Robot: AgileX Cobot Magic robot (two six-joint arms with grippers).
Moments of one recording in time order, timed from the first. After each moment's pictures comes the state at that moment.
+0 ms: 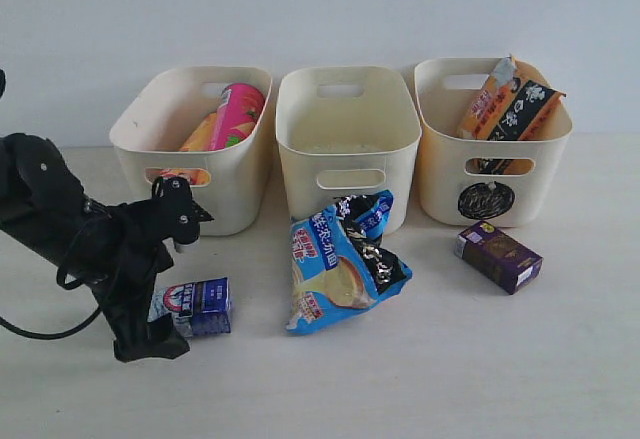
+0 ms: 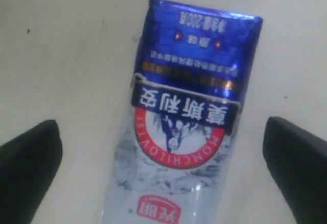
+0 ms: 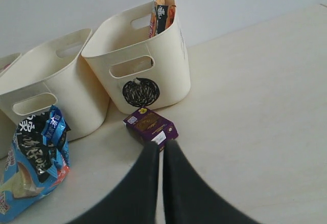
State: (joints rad) left arm -0.29 1.88 -0.99 -0.46 0.44 1.35; right arm 0.13 0.13 0.00 -0.40 0.15 0.76
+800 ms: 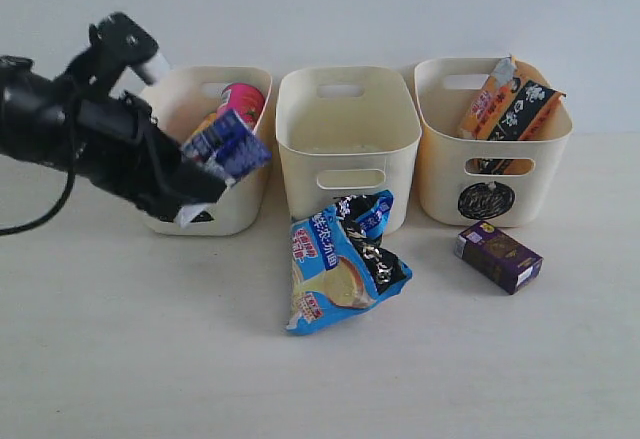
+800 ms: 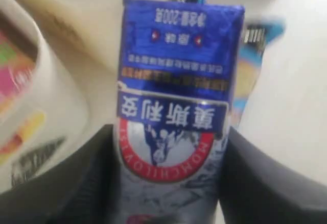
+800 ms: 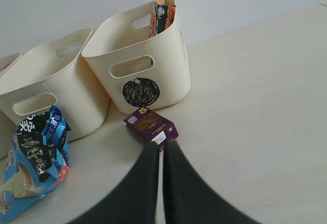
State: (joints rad) left arm -0.29 1.55 -1.04 -0.87 0.57 1.28; right arm 0.13 0.13 0.00 -0.40 0.15 0.76
